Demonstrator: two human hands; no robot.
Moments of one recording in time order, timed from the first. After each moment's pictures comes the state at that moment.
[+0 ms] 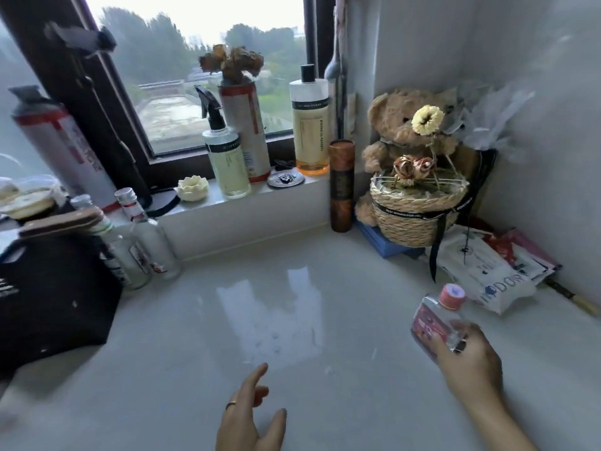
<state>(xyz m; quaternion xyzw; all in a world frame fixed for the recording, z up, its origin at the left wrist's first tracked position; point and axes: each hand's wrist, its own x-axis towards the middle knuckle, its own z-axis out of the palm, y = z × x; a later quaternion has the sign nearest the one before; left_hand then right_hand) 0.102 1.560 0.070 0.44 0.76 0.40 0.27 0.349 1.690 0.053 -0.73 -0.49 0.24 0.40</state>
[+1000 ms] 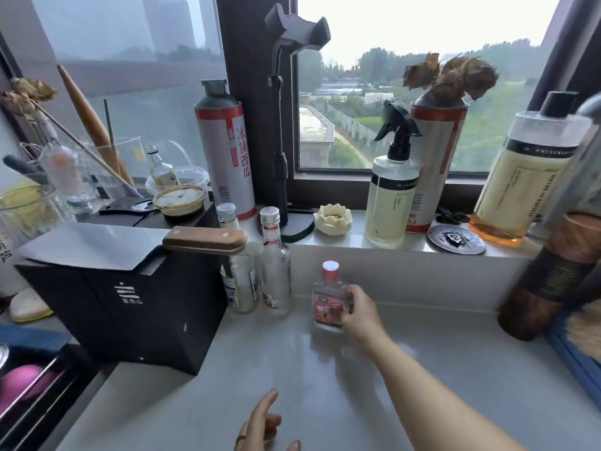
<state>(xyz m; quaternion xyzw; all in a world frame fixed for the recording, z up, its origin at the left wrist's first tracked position) -0.054 1.629 0.035 0.28 0.76 0.54 0.24 -0.020 1.851 0.071 -0.44 -0.73 0.46 0.24</state>
